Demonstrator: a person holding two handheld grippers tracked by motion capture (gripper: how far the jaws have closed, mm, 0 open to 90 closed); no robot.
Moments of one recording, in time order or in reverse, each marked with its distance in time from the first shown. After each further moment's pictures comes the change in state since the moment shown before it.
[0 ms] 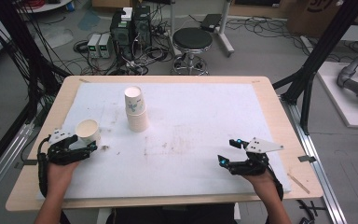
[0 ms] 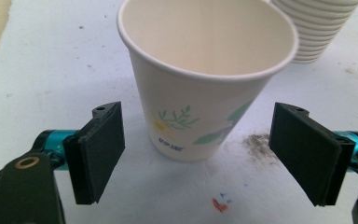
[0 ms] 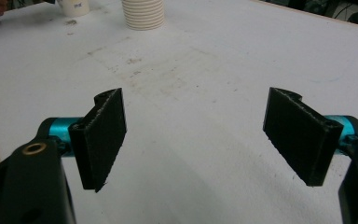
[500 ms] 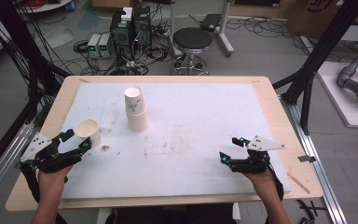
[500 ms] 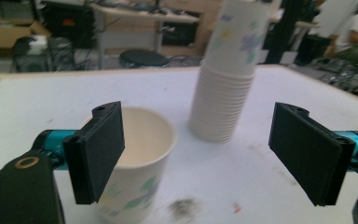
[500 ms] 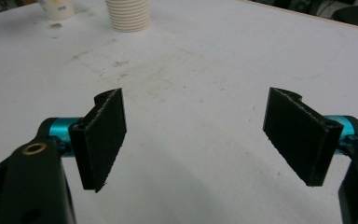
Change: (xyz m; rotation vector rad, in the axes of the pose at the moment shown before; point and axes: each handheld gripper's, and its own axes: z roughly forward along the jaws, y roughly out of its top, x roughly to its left) left arm -0.021 0.012 -0.044 -0.344 -0.155 -0.016; right arm -0.003 0.002 -0.001 0.013 -0.069 0.029
